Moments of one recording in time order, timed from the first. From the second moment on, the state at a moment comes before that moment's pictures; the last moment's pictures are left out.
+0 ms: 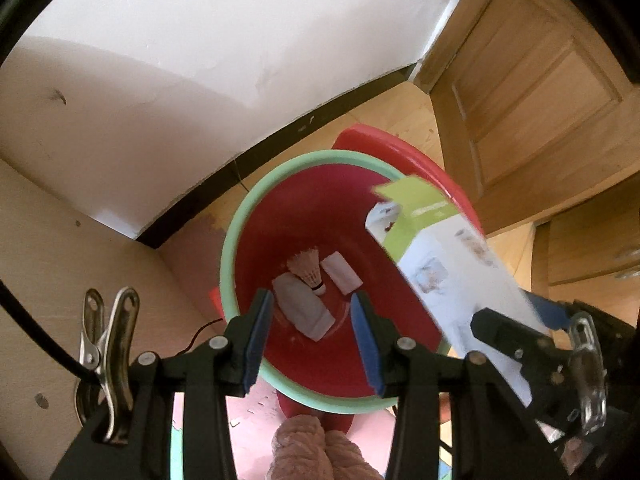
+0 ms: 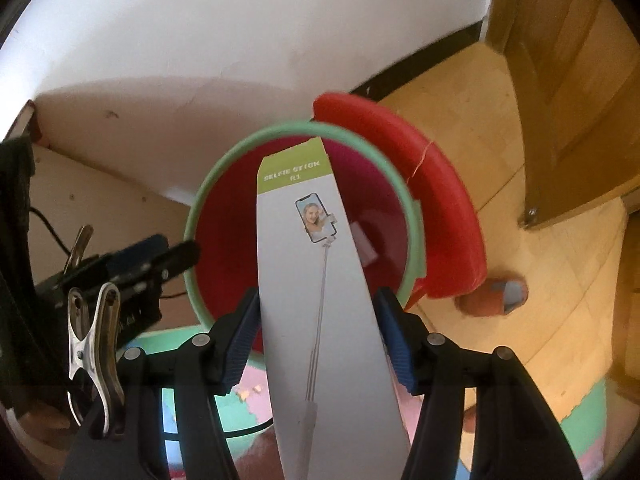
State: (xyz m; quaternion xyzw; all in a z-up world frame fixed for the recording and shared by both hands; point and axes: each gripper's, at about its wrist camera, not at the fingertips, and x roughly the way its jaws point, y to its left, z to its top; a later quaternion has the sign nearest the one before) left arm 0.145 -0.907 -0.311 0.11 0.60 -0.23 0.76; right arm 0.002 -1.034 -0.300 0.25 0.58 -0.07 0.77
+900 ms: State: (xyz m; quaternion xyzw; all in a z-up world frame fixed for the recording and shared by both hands) left arm 0.093 -0.899 -0.216 0.10 0.57 -0.24 0.78; right arm -0.026 -1.027 -0.208 0.25 0.51 -0.03 0.82
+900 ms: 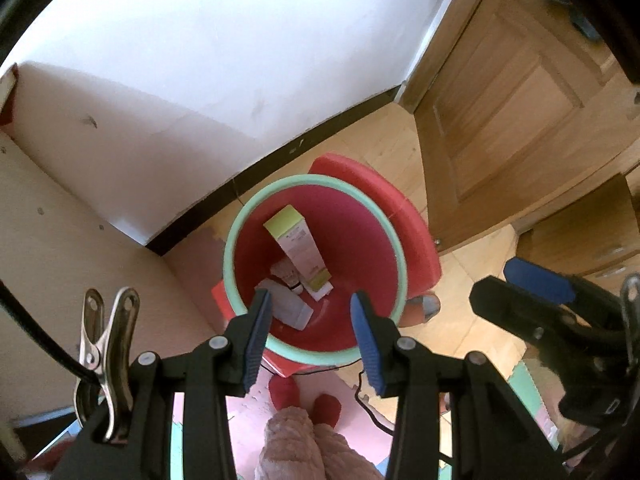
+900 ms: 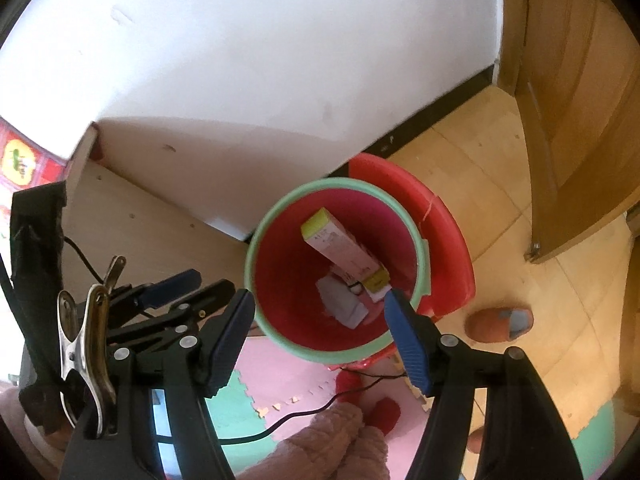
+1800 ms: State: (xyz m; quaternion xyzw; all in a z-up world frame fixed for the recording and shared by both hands) left arm 0.017 -0.859 -0.054 0.09 0.50 -0.25 0.83; right arm -0.094 -0.997 -0.059 0.24 0.39 0.04 0.89
